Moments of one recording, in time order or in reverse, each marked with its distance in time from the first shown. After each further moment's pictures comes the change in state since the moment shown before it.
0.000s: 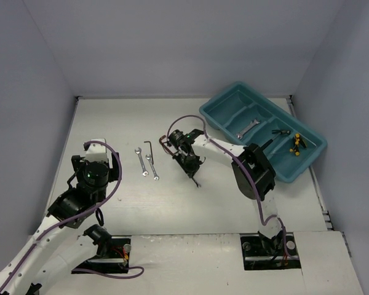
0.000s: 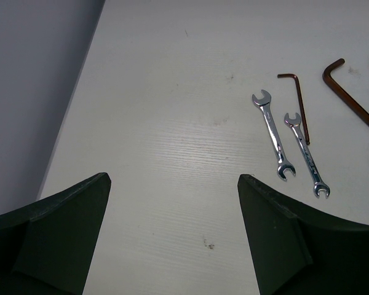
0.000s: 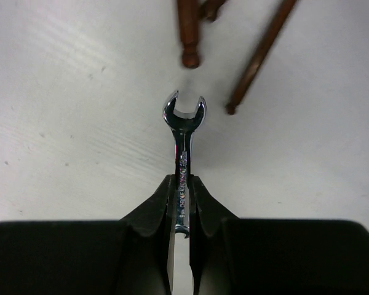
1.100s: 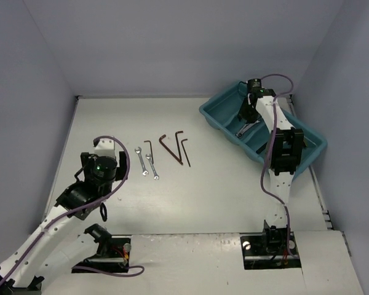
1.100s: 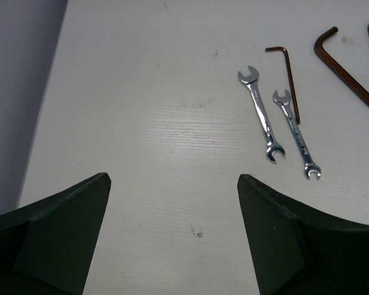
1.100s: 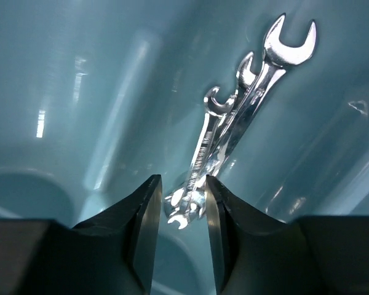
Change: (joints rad) left arm 0.001 0.089 0.009 -0.015 0.063 -0.036; right arm -0.716 0.206 0.482 0.059 0.070 0.328
